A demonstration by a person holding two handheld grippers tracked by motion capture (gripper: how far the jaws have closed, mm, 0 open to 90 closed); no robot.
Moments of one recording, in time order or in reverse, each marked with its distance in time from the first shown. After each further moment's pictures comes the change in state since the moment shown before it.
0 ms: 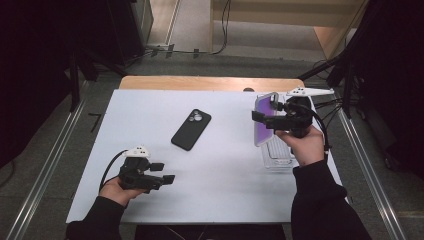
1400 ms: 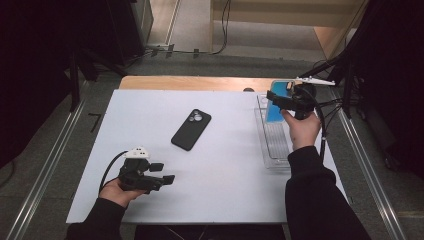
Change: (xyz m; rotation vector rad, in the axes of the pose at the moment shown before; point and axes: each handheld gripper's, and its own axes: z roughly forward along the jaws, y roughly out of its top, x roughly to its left) left arm -0.003 -0.002 0.001 0.000 0.024 0.005; right arm -0.080 0.002 0.044 -0.065 -0.319 0.172
